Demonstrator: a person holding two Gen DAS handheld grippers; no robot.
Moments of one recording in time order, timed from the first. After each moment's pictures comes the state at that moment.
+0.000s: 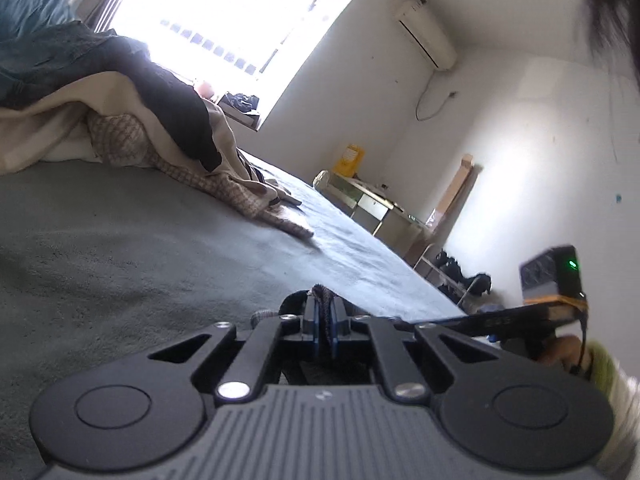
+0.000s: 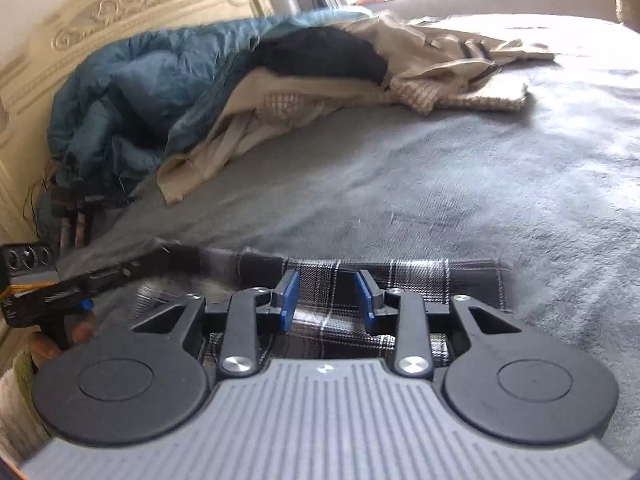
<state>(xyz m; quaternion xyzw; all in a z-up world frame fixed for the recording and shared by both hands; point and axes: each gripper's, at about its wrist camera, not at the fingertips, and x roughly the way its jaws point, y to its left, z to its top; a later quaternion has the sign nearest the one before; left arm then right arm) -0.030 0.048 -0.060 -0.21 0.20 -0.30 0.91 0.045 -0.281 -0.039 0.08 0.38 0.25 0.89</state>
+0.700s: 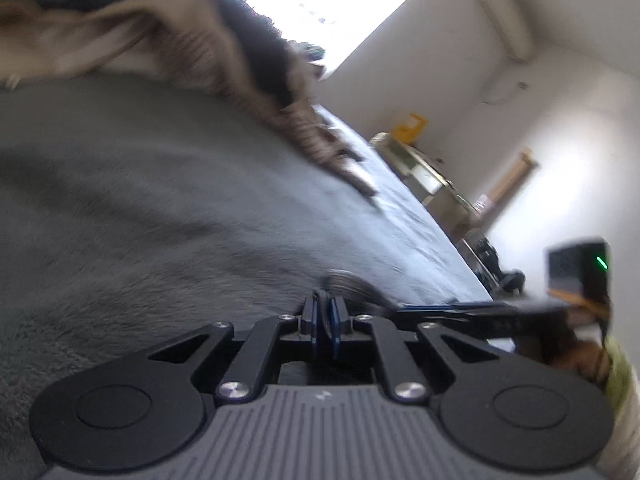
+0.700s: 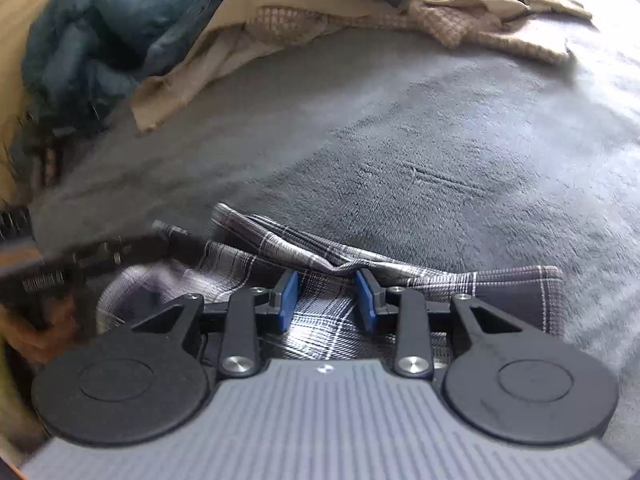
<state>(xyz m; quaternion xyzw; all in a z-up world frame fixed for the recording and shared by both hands) 0.004 0.067 -0.096 -0.29 0.31 -0.23 0.88 0.088 -0.239 -0.056 0.03 0.44 0.24 0.87</state>
